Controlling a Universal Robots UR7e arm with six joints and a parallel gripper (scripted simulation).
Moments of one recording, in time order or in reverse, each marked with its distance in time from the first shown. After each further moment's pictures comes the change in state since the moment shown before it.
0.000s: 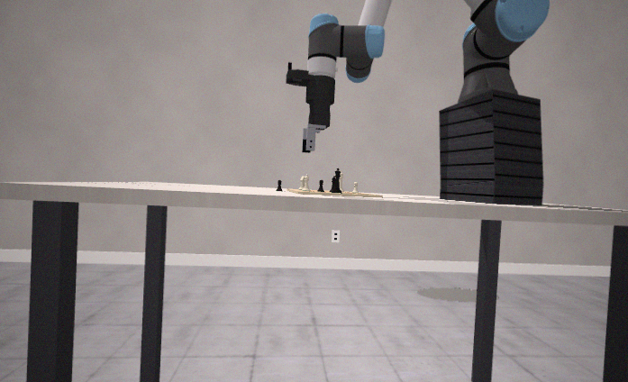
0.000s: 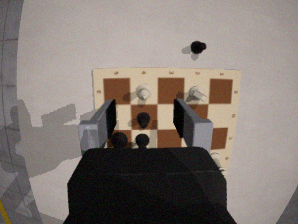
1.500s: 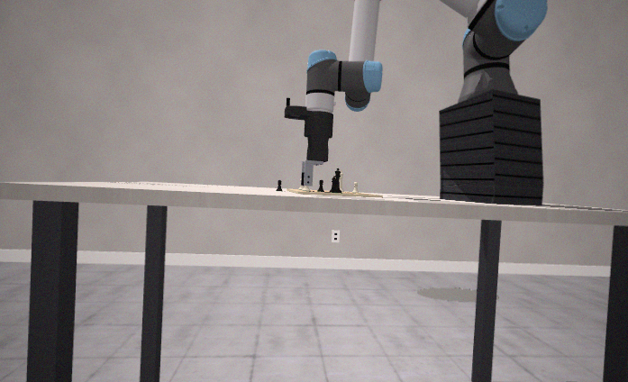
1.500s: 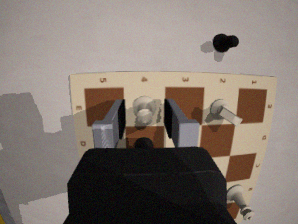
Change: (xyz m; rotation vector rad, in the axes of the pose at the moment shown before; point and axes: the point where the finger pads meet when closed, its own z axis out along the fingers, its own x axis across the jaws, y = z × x) arm 0.000 0.000 0.090 0.000 0.000 0.000
